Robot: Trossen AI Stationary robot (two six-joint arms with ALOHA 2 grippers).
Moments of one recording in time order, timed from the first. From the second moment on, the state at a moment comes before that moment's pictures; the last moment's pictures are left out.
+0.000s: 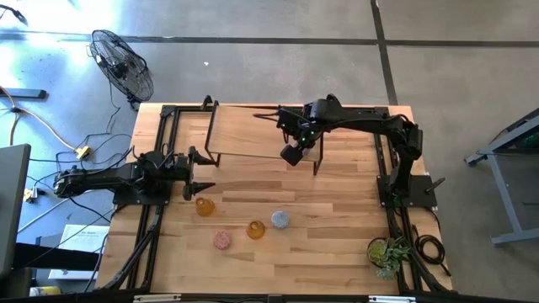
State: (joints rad) left arm 0.12 0.10 0.03 0.02 0.09 -0.08; right arm -0.27 1.86 1.78 -1.28 0.00 0.44
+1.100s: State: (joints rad) left arm 0.12 0.10 0.03 0.02 0.09 -0.08; right arm -0.27 1.86 1.79 -1.27 0.00 0.40
